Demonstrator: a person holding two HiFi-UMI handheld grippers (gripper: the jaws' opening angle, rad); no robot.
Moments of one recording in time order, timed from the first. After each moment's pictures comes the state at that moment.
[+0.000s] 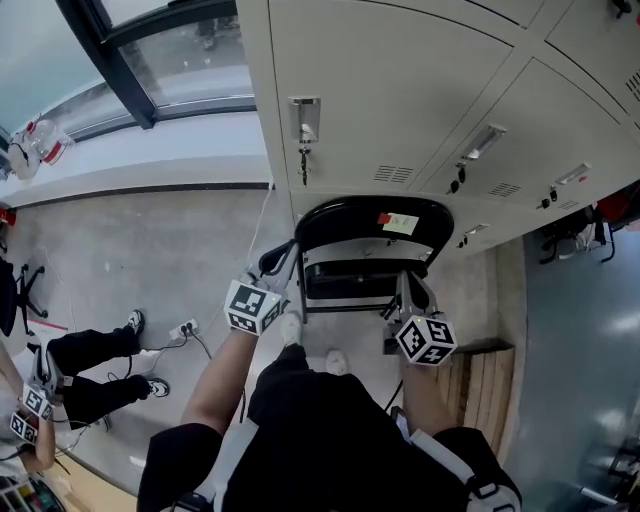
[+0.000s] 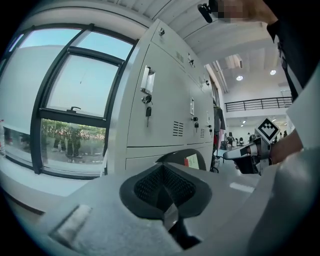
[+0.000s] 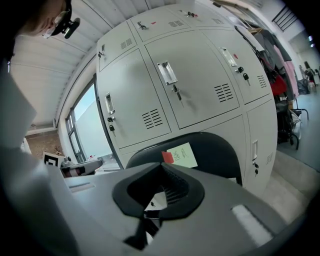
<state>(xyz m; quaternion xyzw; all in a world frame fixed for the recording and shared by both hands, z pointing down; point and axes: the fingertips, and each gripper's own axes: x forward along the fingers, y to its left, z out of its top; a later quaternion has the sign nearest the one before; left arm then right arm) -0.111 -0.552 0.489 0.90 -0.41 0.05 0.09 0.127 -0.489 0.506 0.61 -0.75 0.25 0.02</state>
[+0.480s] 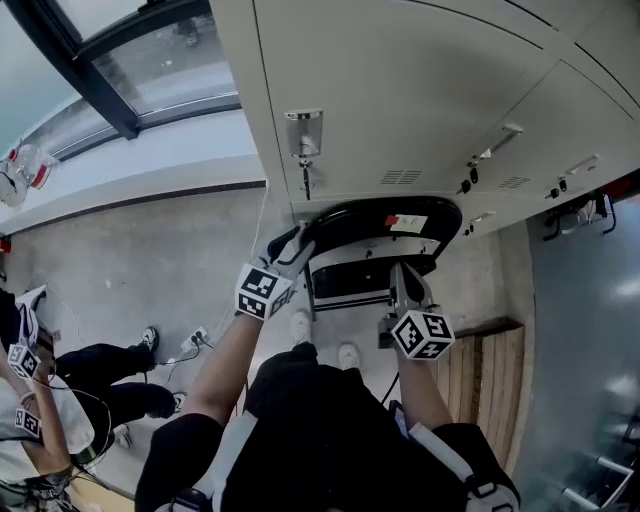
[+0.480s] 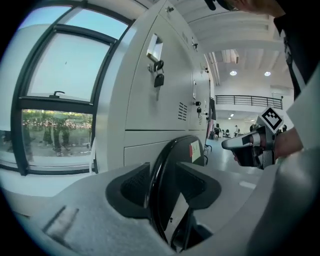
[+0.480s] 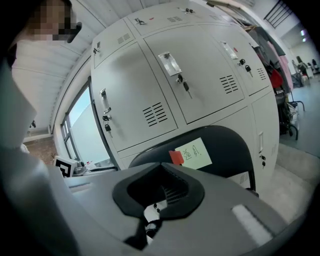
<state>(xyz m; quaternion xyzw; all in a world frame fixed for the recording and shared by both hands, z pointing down) -0.098 -0.602 0.535 0.93 -0.34 0.12 0.12 0.091 -0.518 0.514 0.63 -0.73 0.27 -0.01</state>
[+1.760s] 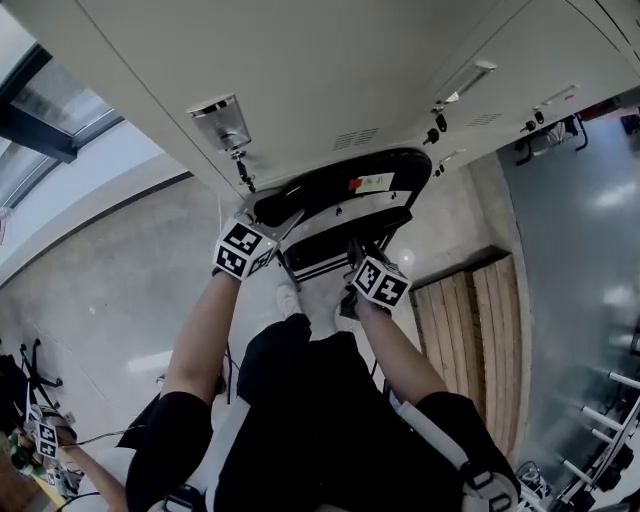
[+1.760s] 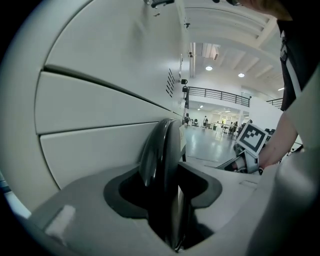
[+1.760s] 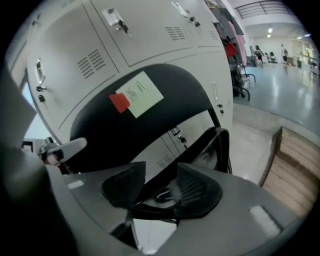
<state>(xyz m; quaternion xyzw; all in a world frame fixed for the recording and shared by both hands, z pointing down) -0.022 -0.626 0.580 0.96 -0.15 0.19 0.12 0.102 -0.494 0.664 0.71 -0.52 0.47 0.05</state>
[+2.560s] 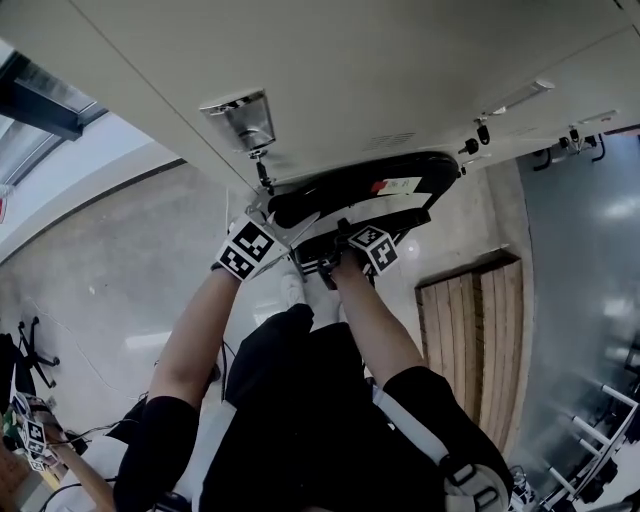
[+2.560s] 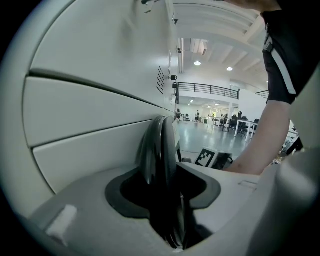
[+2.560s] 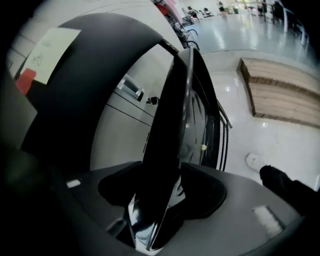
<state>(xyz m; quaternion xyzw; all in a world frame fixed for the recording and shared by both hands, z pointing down) -0.021 -0.622 0.582 0.97 -0.10 0.21 0.08 0.066 -0.529 0.784 0.69 -0.29 0.66 -0.10</state>
